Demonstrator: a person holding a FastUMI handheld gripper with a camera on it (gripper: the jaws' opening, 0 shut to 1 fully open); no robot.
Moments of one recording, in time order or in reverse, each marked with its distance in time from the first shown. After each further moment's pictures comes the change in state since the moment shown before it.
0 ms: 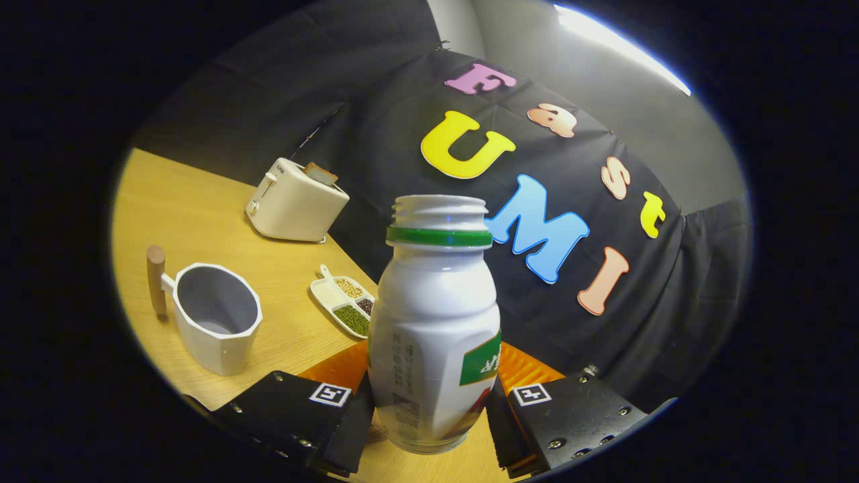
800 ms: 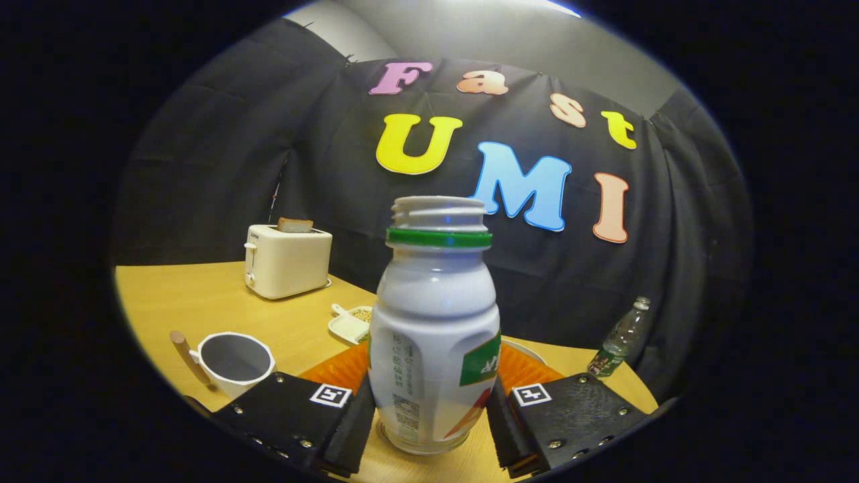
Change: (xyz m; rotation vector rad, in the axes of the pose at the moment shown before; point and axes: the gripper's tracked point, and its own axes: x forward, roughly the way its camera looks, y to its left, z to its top) arm 0.013 0.000 -0.010 0.415 0.002 0.059
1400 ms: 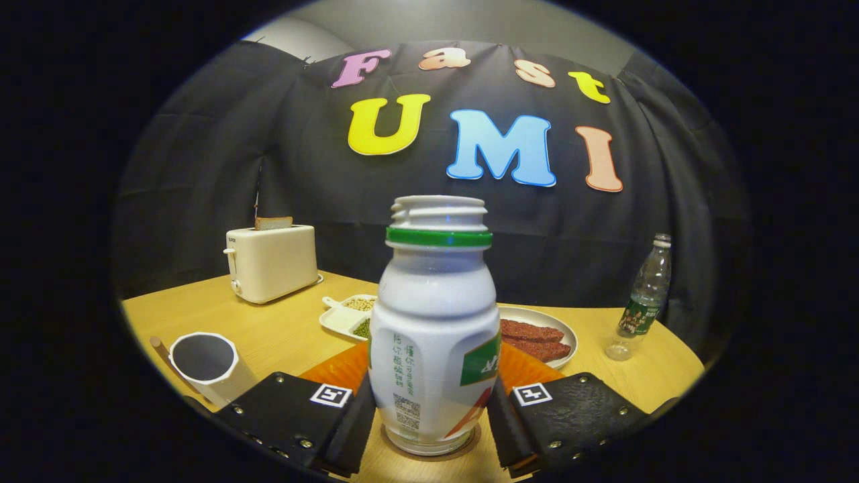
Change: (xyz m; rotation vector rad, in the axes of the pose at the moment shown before) arm 0.049 -0.003 -0.051 0.165 0.072 -0.011
